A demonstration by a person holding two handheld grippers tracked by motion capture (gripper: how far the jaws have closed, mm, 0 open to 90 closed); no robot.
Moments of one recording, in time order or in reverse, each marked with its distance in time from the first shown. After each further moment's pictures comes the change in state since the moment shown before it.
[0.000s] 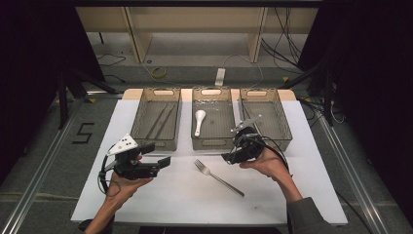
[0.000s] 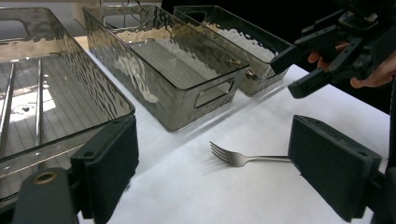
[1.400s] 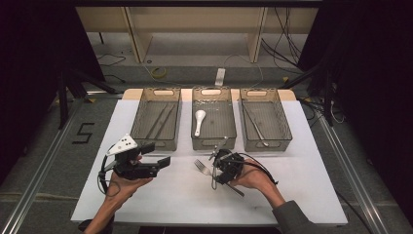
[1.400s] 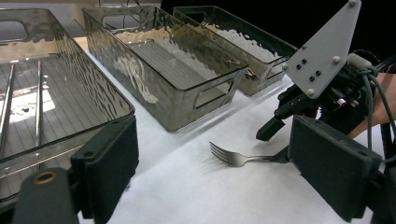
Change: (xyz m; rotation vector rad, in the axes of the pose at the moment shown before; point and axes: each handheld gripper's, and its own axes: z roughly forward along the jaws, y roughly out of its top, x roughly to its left) left arm 0.000 0.000 -0.001 0.001 -0.002 0.003; right arm 0.040 -0.015 0.067 0.307 0.034 -0.210
